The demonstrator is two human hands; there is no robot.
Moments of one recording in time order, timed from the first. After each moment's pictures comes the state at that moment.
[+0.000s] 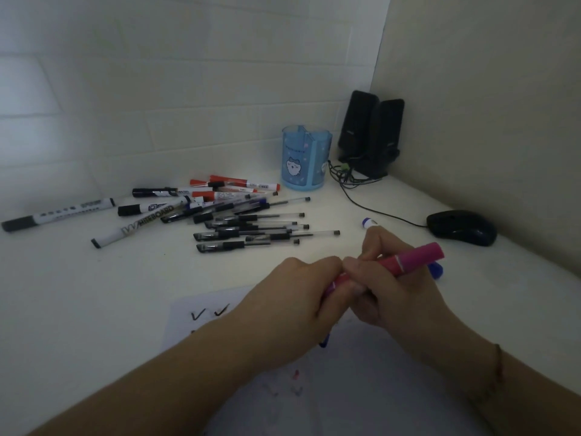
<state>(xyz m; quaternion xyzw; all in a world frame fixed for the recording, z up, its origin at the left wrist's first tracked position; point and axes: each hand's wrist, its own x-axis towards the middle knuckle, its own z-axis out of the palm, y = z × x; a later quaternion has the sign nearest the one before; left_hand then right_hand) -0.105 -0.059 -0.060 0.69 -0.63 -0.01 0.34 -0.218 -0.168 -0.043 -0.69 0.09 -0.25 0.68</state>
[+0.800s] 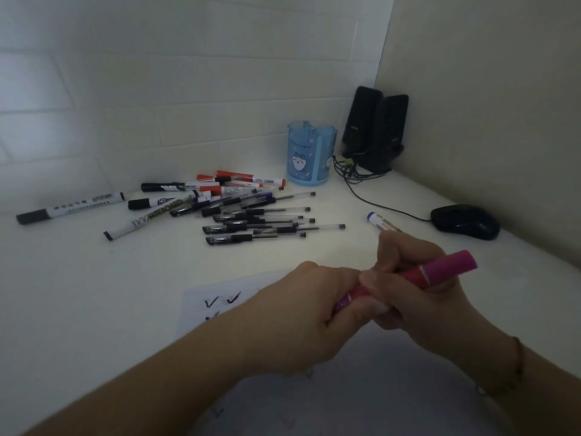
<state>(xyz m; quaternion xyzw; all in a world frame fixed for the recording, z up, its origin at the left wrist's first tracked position) -0.117 -0.036 -0.033 0.64 -0.67 -0.17 0.33 -0.233 -0.161 -0.036 -0.75 0.01 -0.28 0.60</state>
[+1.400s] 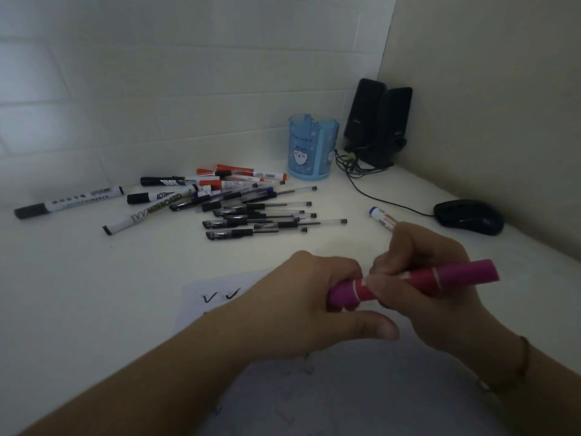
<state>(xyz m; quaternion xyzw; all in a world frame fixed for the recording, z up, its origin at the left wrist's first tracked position) -0.108 -0.043 -0.046 0.64 -0.65 -0.17 0.37 -0.235 -0.170 -0.041 -0.82 0.00 -0.35 0.46</state>
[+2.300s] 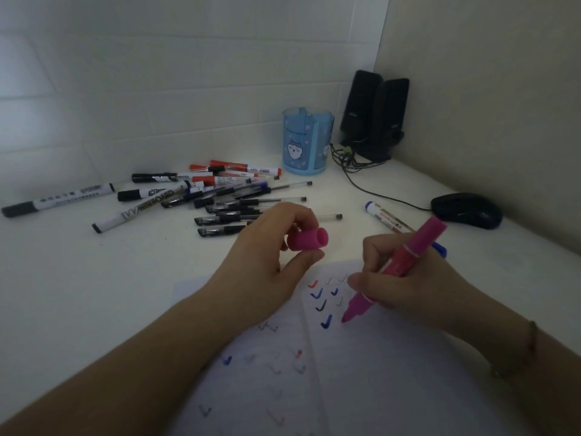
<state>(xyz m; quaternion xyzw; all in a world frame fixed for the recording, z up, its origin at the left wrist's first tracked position) -0.081 -0.048 -0.060 0.70 -0.56 0.02 0.44 -0.230 -0.186 -0.039 -0.86 0.17 -0.16 0.46</state>
